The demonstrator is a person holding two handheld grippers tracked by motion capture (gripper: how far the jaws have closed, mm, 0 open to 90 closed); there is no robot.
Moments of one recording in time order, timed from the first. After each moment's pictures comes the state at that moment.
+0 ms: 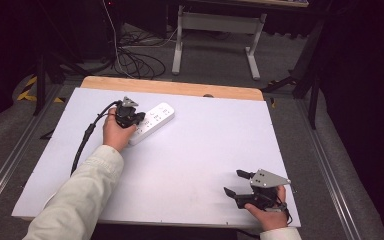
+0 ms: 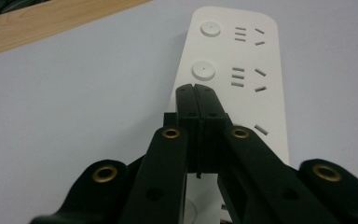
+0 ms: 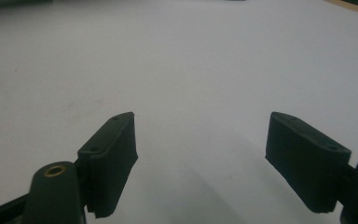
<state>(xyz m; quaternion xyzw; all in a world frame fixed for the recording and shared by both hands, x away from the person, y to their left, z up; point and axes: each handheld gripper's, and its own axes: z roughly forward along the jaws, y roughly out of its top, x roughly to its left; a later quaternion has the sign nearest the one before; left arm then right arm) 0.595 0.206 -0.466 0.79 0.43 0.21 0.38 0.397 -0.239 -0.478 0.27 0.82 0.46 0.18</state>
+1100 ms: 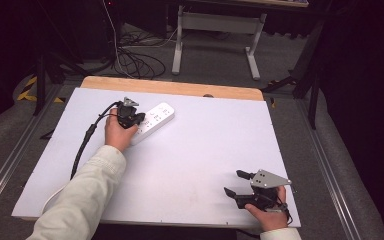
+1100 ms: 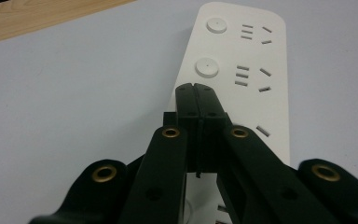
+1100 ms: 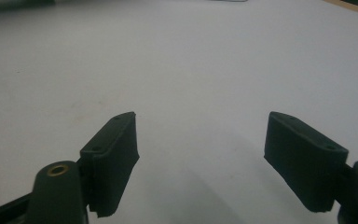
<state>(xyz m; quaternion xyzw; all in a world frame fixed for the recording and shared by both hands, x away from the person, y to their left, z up) 0.595 0.201 -0.467 0.78 0.46 0.21 0.37 0.396 -0.240 -0.478 0.27 0.82 0.47 0.18</state>
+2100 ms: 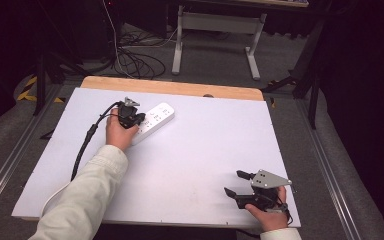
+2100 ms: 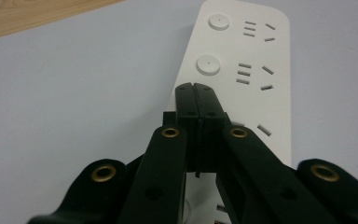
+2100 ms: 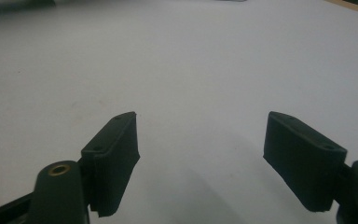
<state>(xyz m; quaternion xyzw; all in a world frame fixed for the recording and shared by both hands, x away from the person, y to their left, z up) 0.594 0.199 -0.468 0.78 0.46 0.21 0.37 0.395 -0.241 -0.478 0.27 0.82 0.47 0.18</state>
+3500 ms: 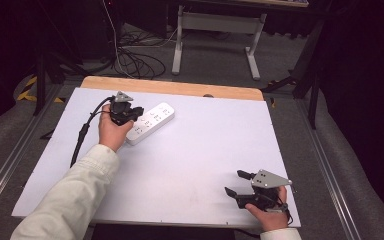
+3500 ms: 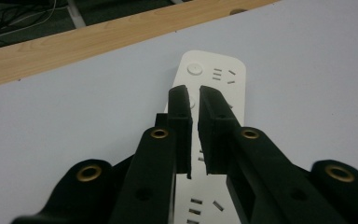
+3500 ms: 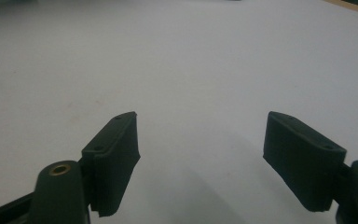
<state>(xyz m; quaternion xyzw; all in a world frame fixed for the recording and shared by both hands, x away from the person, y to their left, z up) 0.574 0.209 -0.430 0.76 0.44 0.21 0.42 0.395 -0.241 -0.478 0.28 0.82 0.47 0.18</state>
